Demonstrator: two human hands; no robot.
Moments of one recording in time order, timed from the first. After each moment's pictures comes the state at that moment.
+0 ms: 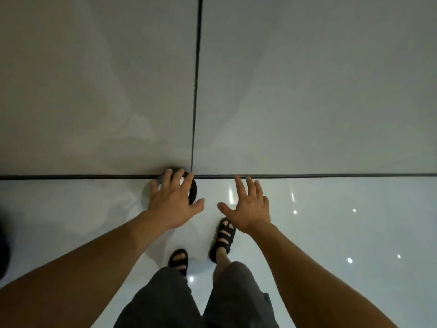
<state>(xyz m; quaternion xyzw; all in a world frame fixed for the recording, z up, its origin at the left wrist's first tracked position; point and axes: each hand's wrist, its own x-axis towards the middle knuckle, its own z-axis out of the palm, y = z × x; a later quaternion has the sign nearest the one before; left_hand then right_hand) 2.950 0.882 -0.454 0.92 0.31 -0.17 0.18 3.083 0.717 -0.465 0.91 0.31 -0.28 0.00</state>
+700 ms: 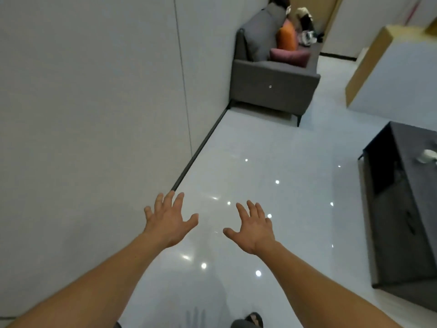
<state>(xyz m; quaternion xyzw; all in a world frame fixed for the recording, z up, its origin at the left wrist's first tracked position) 3.104 0.499 -0.314 0.98 -0.15 -0.13 0.07 3.010 0.283 -0.338 0.96 -0.17 -0.15 -0.17</state>
